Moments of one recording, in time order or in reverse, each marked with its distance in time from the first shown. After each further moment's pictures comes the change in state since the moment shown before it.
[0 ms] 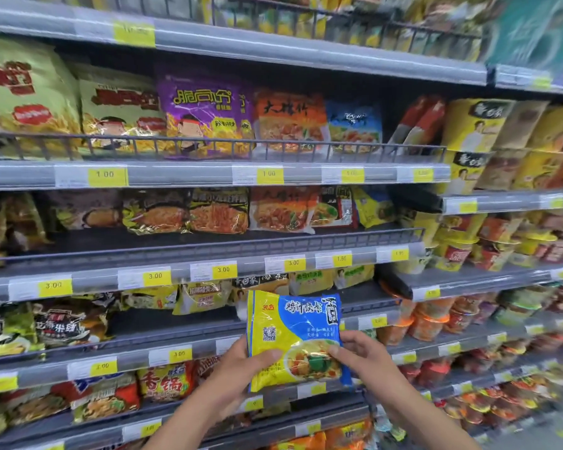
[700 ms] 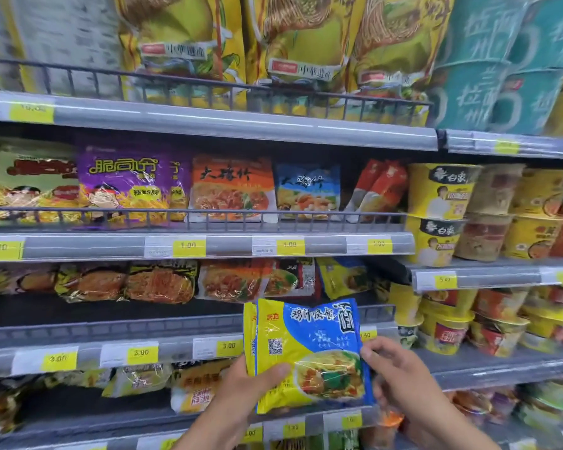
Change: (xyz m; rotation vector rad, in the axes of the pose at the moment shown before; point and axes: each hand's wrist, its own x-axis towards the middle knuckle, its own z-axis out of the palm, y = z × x) left_hand 0.113 0.075 0.141 -0.100 0.187 0.202; right_hand 0.078 -0.096 -0.177 -0.031 0.069 -0.129
